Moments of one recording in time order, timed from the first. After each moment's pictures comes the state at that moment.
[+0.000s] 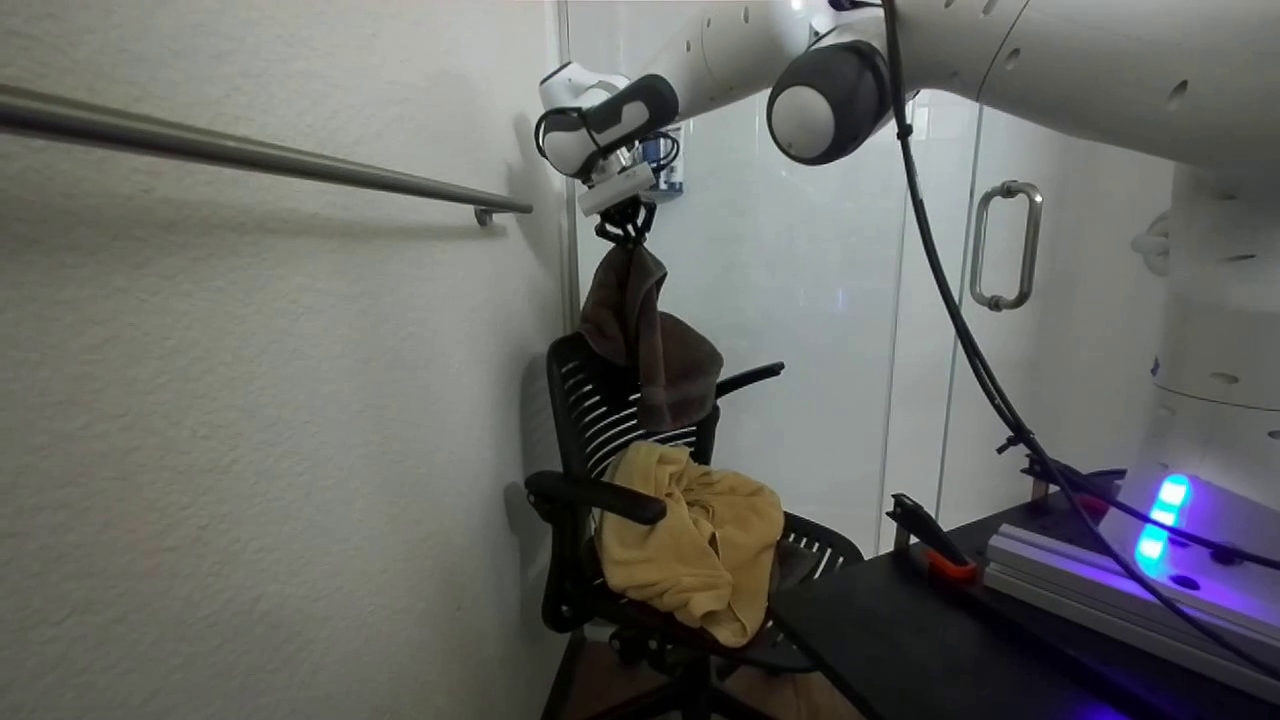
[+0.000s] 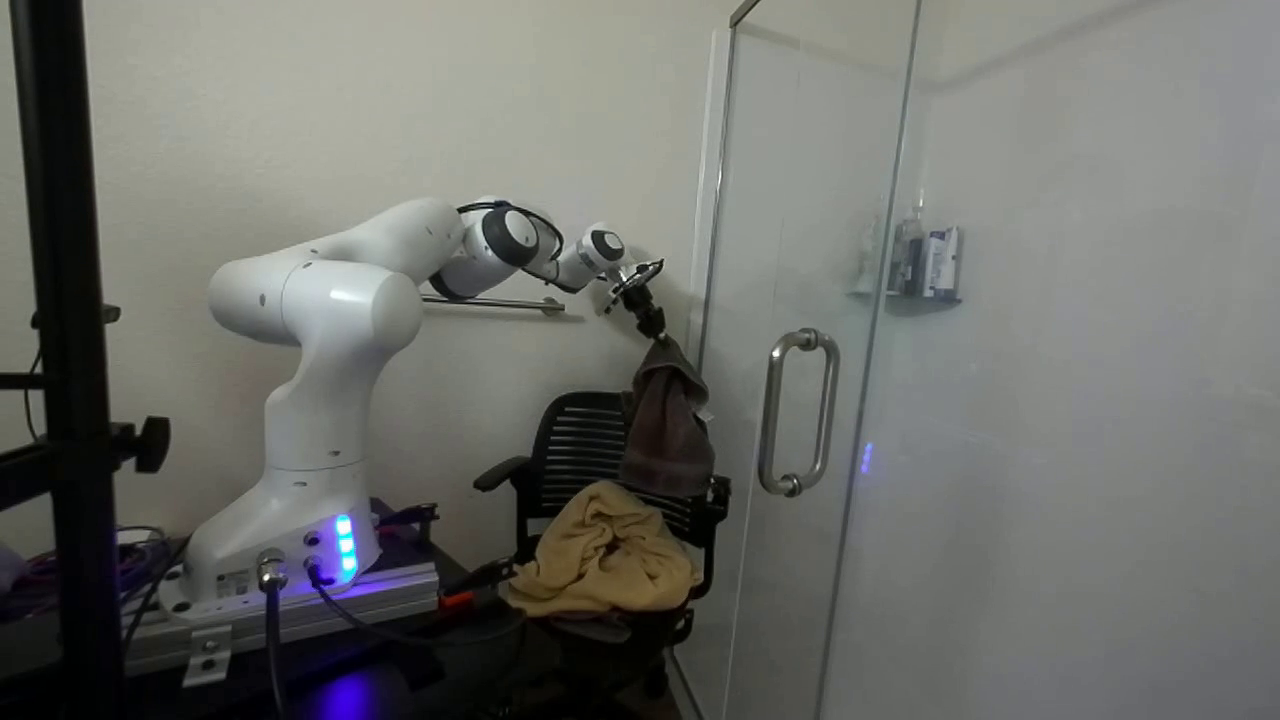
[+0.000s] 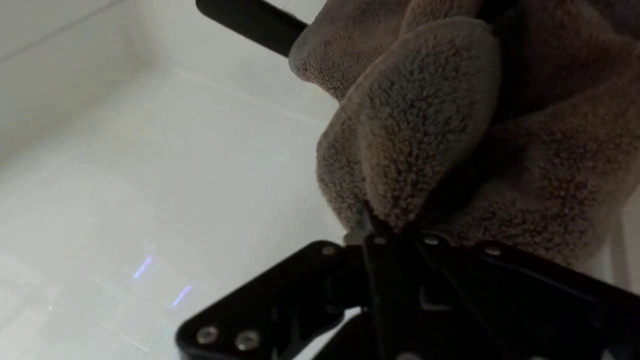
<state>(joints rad) 0.56 1.09 -0.57 -0.64 -0.13 1.79 0.63</state>
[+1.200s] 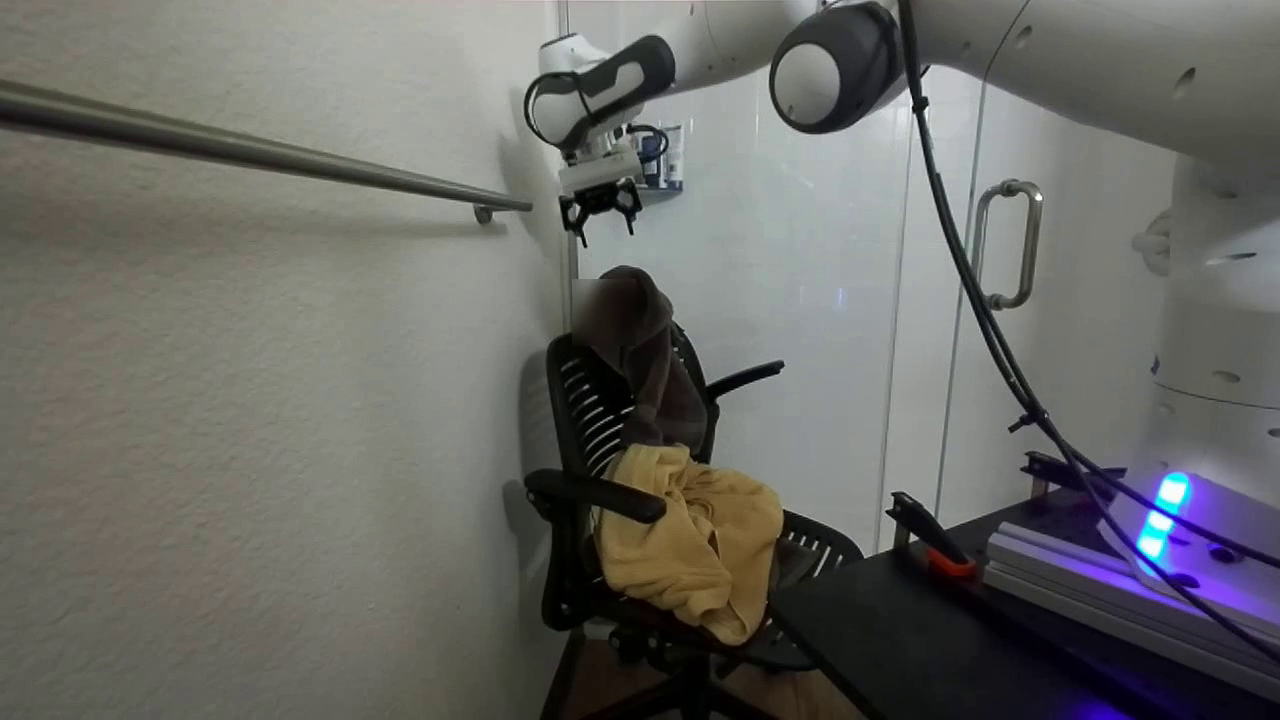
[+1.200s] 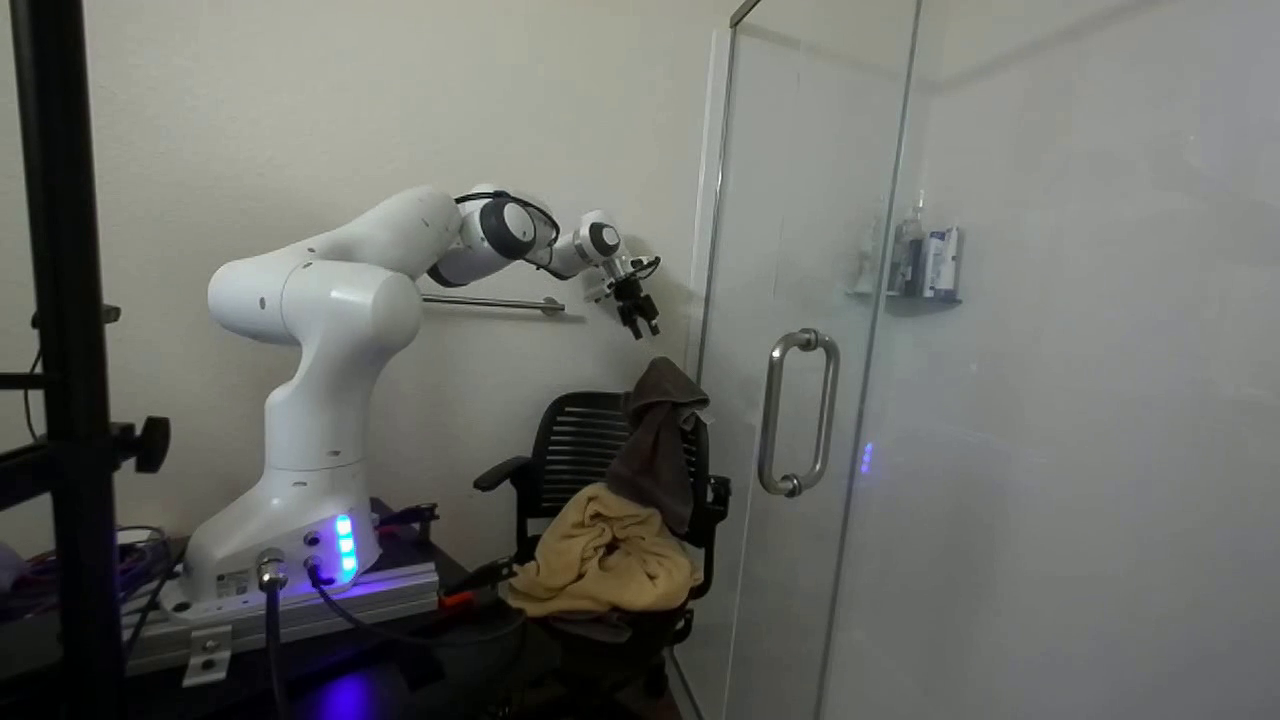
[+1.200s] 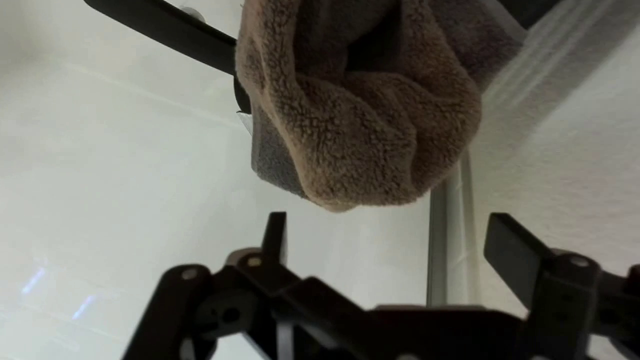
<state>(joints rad) 0.57 1.01 -0.49 -0.70 -0.05 1.91 0.58</state>
